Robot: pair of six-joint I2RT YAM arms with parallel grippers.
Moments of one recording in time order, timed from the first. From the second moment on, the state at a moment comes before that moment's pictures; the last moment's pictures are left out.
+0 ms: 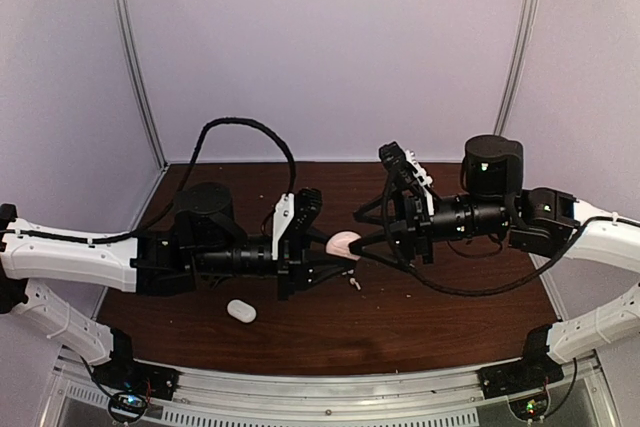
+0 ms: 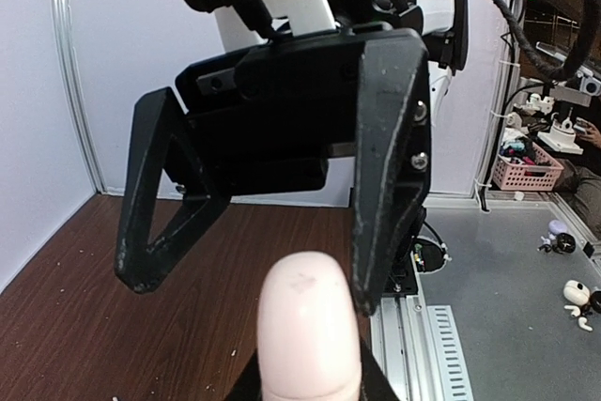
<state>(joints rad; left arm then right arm) -1.22 1.31 0.89 0.35 0.30 0.02 1.00 1.12 1.03 -0.15 -0.45 0.10</state>
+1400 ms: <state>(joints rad) -1.20 1.13 0.53 0.56 0.23 0.06 0.74 1.36 1.01 -0.25 -0.27 0.11</state>
